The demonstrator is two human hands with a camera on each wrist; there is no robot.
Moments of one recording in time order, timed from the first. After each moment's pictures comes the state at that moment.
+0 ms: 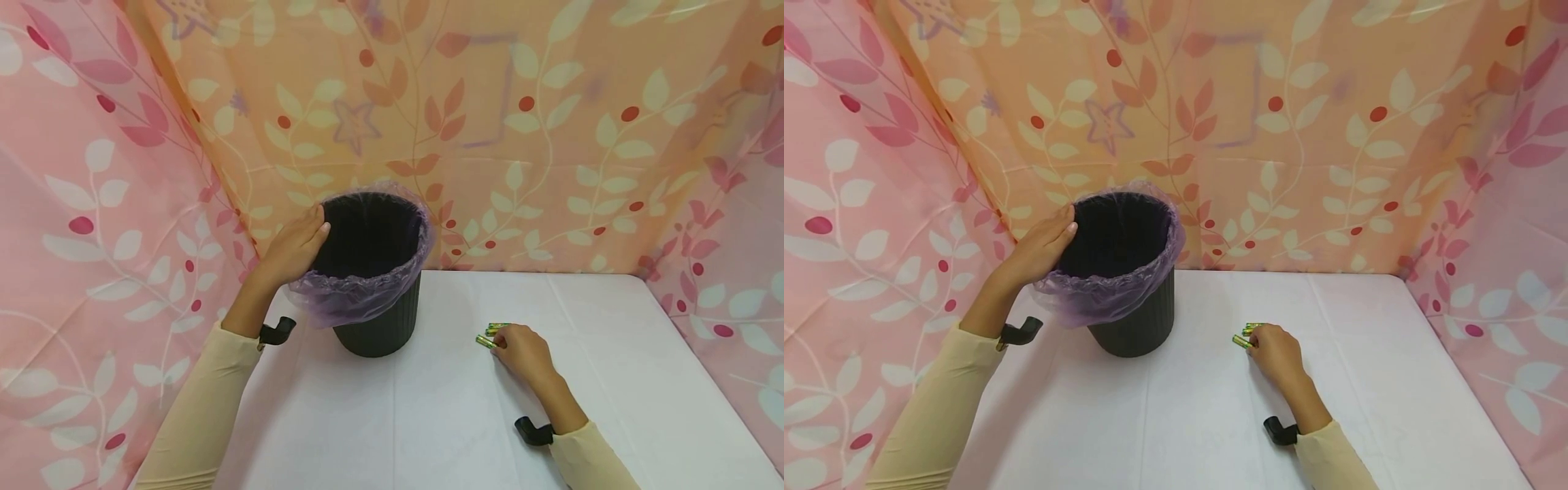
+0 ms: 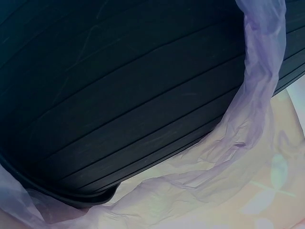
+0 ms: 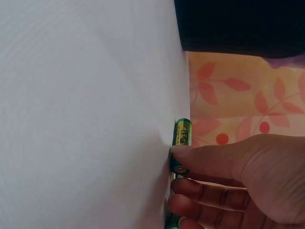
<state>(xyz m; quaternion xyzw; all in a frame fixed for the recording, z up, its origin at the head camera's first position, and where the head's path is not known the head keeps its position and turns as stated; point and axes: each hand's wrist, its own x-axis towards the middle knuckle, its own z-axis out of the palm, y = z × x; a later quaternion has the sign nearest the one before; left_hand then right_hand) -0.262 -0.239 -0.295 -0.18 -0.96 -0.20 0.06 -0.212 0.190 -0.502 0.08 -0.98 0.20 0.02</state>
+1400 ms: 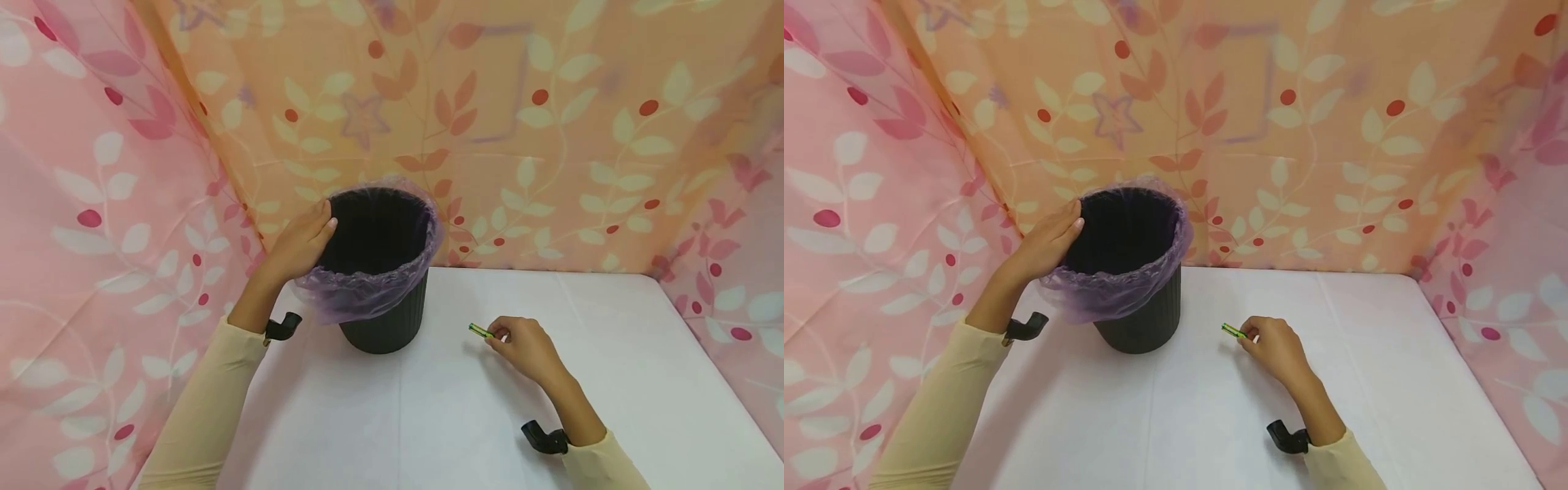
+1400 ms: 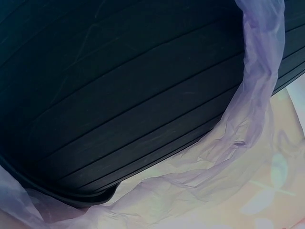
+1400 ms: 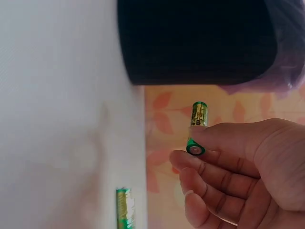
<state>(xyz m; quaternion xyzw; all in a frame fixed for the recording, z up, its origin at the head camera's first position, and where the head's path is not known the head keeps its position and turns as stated) -0.265 -0.239 -0.295 -0.19 -0.96 -0.20 0.06 -0.200 0.175 -0.463 0.15 -0.94 0.30 0.04</state>
